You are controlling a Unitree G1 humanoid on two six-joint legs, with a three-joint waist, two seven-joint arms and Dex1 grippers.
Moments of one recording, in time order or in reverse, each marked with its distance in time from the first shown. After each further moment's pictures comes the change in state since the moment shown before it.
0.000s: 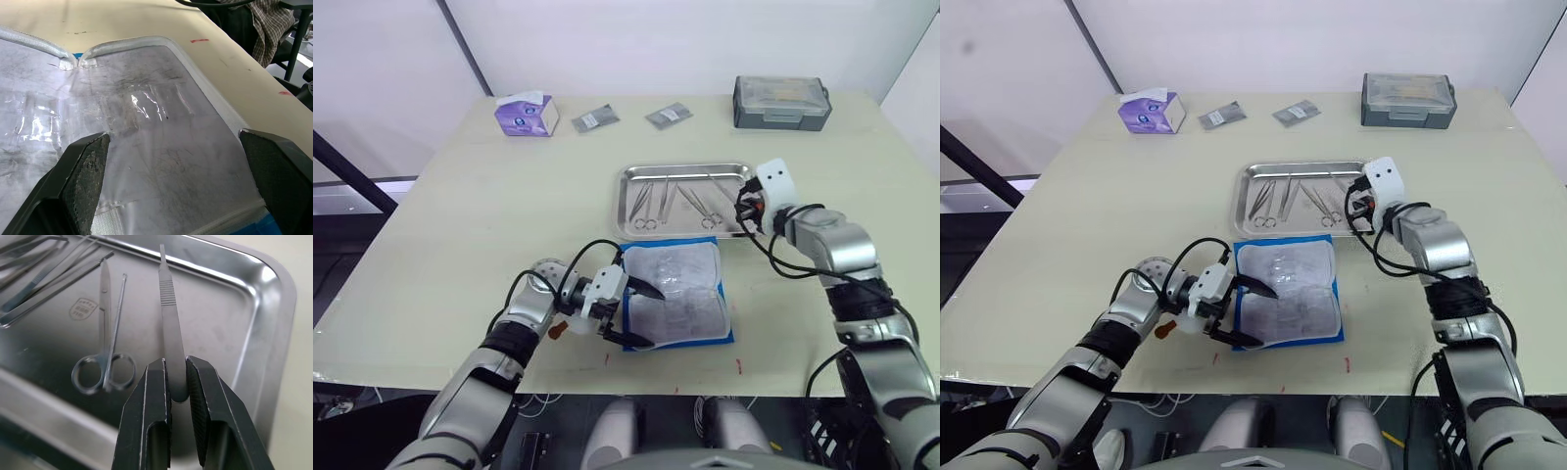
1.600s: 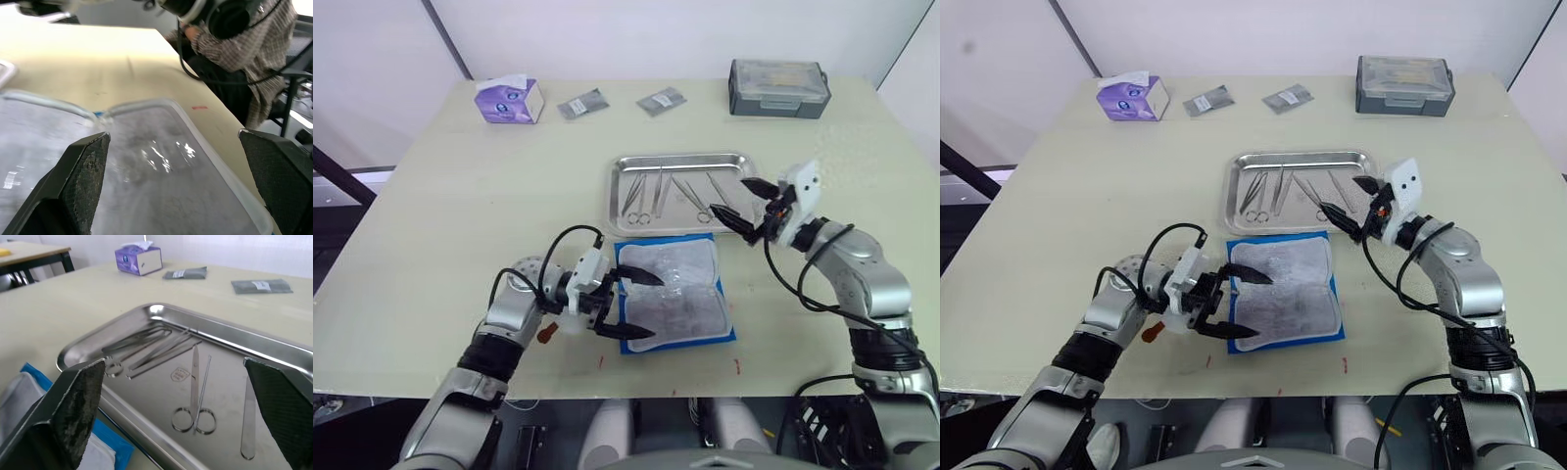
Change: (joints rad) left arm 0.108 0.052 0.175 -0.367 -0.195 0.286 0.017; right arm 0.296 -0.033 -0.169 -0.394 0.245 -0.303 0.318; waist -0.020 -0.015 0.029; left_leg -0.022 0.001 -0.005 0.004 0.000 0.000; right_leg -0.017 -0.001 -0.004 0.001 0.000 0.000
